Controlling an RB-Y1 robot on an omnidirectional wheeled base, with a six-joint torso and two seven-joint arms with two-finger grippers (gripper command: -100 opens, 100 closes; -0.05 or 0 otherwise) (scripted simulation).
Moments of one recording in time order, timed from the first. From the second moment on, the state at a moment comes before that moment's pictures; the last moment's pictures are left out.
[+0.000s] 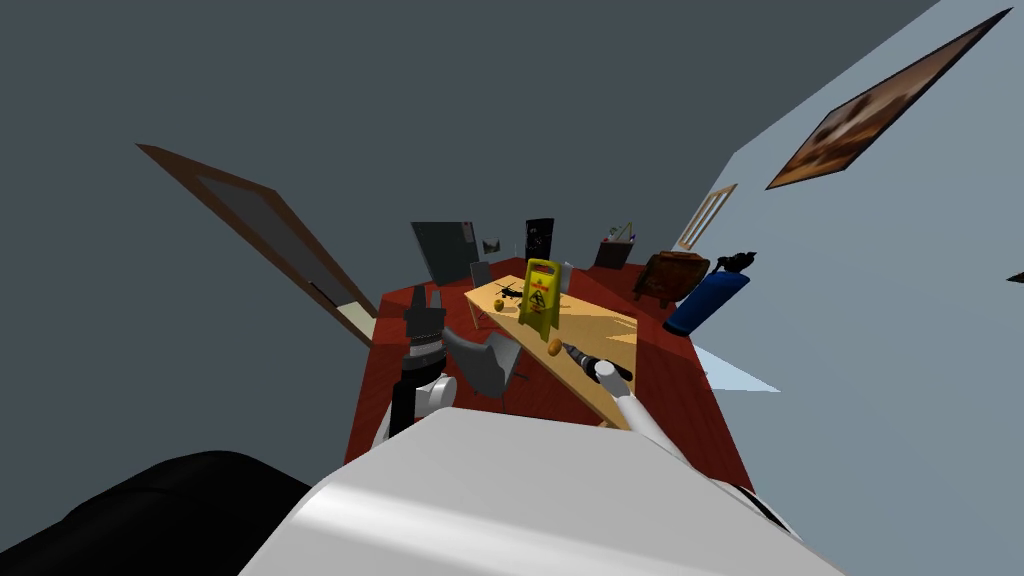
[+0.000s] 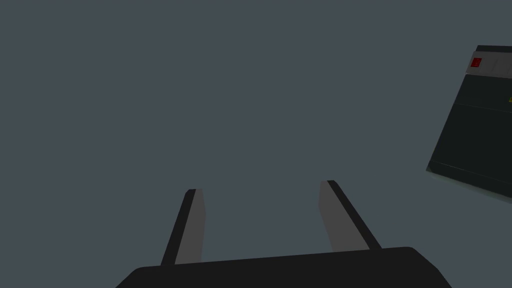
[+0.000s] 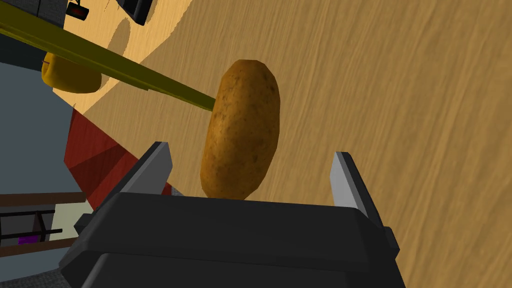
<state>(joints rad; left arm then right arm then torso) 0.47 -0.04 -0.01 -2.35 0.06 -0.52 -0.15 -0.18 -0.24 -0.12 -0.97 -1.14 0.45 -1.38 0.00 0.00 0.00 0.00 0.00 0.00</state>
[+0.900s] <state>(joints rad) 0.47 -0.04 -0.01 -2.35 0.06 -0.52 -0.15 -0.21 -0.36 -0.08 -0.99 -1.16 0.37 -1.45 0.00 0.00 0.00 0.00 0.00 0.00</state>
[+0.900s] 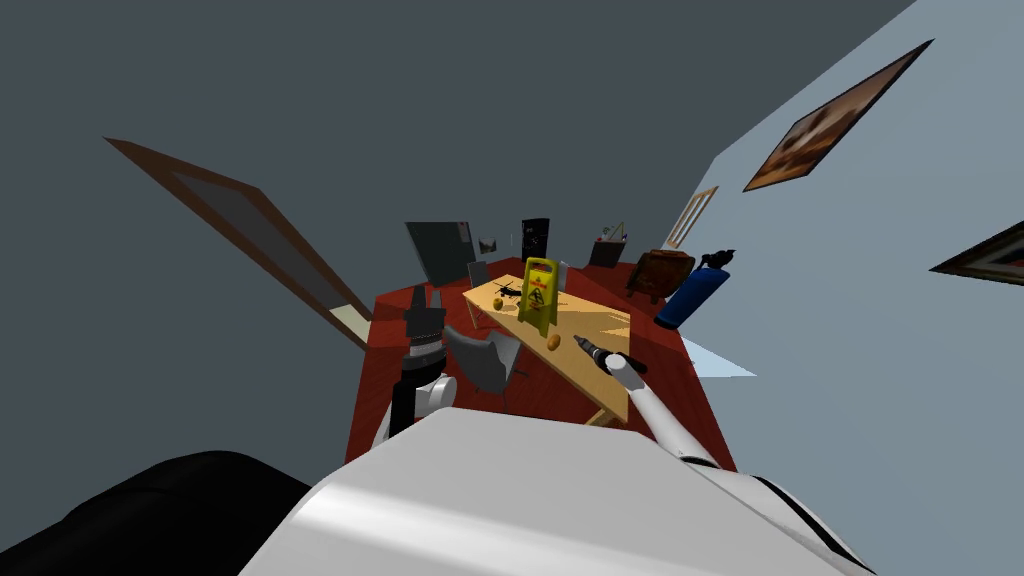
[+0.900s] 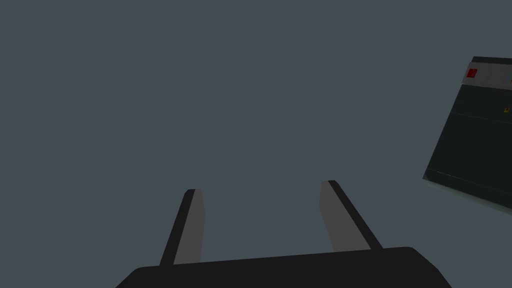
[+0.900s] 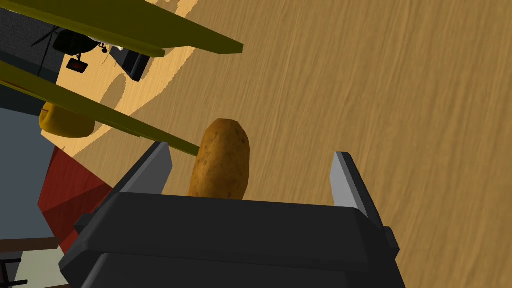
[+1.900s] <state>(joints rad) 0.47 -0.04 -0.01 -2.35 0.06 -0.52 -0.15 -0.16 -0.24 -0.13 -0.94 -1.18 0.50 -1.46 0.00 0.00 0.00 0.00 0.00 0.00</state>
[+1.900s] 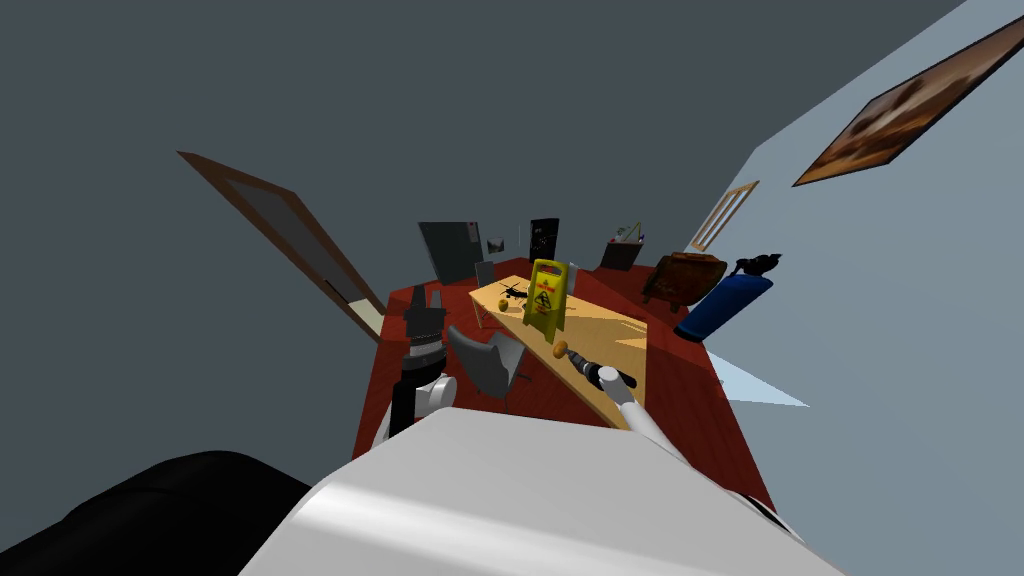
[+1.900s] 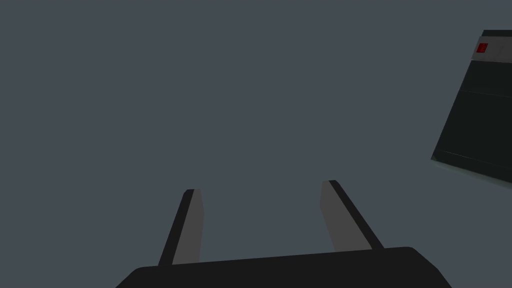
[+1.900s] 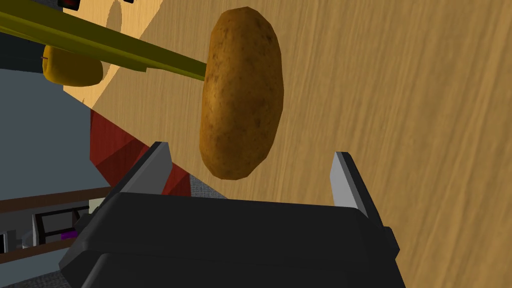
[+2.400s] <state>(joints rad) 0.47 -0.04 -0.01 -2.35 0.06 -0.52 -0.15 -0.16 -0.24 -0.13 -0.93 -1.18 0.50 -1.46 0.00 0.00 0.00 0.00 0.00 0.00</state>
